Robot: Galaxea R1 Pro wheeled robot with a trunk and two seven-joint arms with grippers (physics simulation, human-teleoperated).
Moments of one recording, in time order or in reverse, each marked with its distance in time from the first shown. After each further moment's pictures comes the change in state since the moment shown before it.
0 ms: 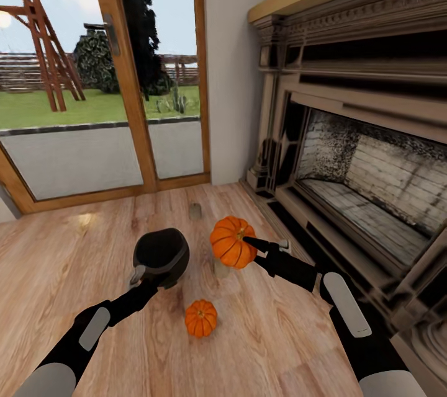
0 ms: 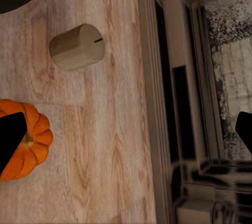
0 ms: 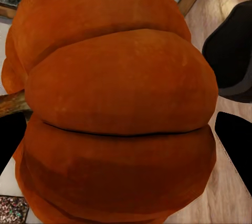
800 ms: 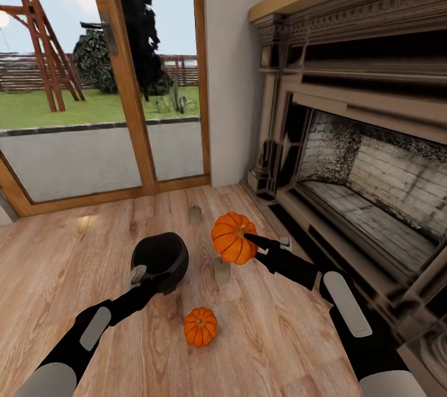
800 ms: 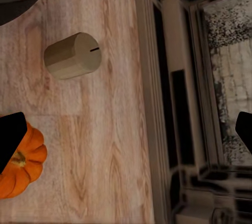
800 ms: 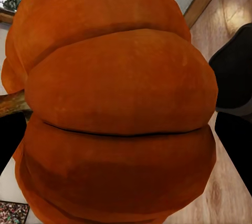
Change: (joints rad) left arm 0.000 -0.003 -0.003 -0.006 -0.001 0.006 0.000; right arm 0.000 0.000 0.002 -0.013 0.000 -0.031 0.015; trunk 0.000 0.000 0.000
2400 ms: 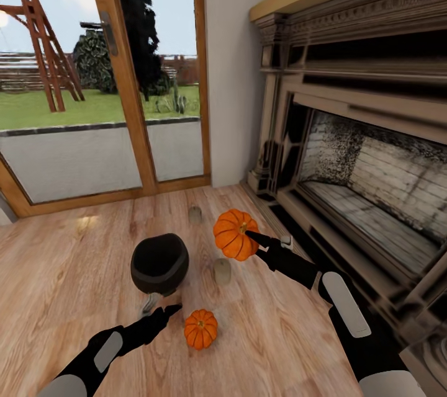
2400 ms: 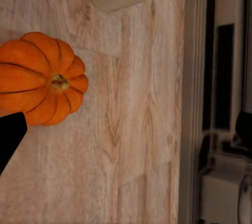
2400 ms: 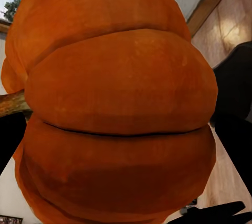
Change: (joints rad) left arm 0.001 -0.042 -0.050 0.228 -0.077 -0.063 0.015; right arm 0.000 0.000 0.009 0.002 0.004 -0.065 0.001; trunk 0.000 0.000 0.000
